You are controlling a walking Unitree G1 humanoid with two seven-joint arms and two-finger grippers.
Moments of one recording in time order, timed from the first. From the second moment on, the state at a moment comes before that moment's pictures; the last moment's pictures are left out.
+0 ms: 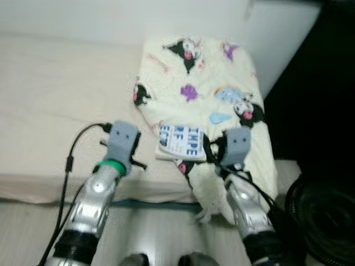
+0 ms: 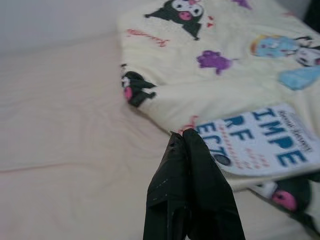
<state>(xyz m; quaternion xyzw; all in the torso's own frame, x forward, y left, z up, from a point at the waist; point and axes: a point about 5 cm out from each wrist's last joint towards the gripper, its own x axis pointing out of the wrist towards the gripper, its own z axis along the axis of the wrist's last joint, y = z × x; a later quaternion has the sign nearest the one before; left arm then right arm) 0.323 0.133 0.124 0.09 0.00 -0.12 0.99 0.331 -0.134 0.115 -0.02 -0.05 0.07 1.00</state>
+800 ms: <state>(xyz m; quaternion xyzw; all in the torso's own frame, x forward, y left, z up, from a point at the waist) 0.303 0.127 0.098 0.28 -0.03 -0.23 0.93 0.327 -0.166 0.096 -0.01 -0.01 -0.02 1.00</state>
